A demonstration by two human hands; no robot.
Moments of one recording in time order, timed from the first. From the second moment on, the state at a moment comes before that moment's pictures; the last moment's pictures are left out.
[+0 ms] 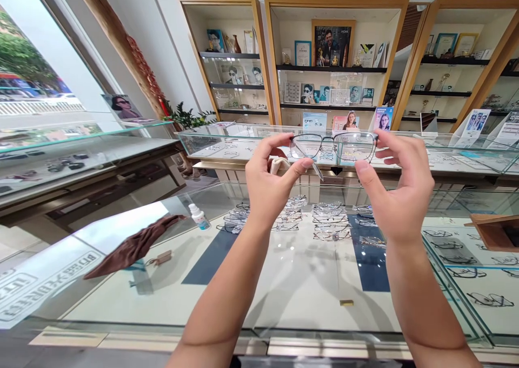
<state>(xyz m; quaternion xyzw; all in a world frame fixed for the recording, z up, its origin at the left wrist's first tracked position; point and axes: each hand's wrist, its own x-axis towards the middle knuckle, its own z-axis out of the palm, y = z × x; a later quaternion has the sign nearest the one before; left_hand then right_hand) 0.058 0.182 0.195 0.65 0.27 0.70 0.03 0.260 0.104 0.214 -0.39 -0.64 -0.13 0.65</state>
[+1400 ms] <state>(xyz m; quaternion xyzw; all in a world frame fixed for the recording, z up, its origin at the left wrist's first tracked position) 0.078 0.181 0.182 0.58 0.25 0.76 -0.14 0.260 0.122 0.207 -0.34 -0.63 0.00 0.70</state>
